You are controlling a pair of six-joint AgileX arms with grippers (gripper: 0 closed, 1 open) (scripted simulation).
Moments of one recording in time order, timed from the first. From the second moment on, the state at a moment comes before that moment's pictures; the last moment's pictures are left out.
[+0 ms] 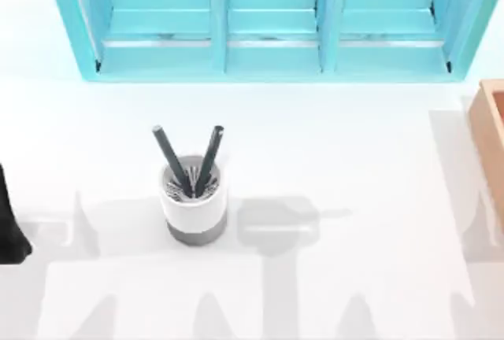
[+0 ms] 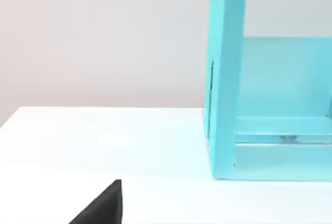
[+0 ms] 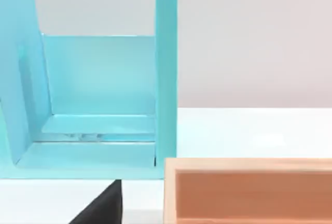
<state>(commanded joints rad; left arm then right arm) 0.00 0.00 0.00 0.00 0.00 0.00 0.00 0.00 0.00 0.00 0.00 0.00</state>
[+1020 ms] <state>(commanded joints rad) 0.13 1.09 0.89 -0.80 0.00 0.14 0.00 0.00 0.00 0.00 0.00 0.00</state>
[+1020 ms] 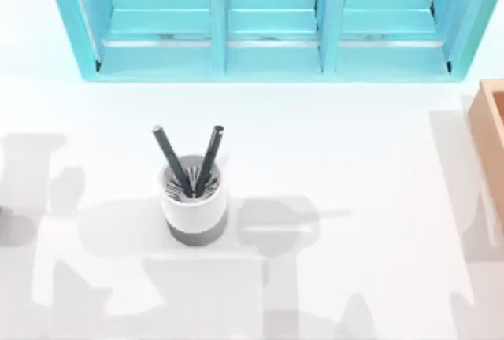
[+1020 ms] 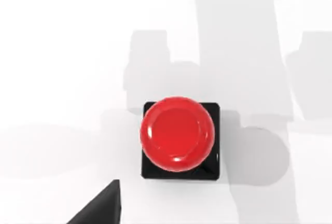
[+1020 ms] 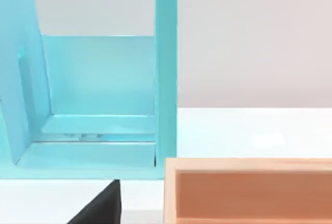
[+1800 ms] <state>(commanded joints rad) 0.21 1.74 1.45 -1.28 0.00 0.23 0.00 0.00 0.00 0.00 0.00 0.00</state>
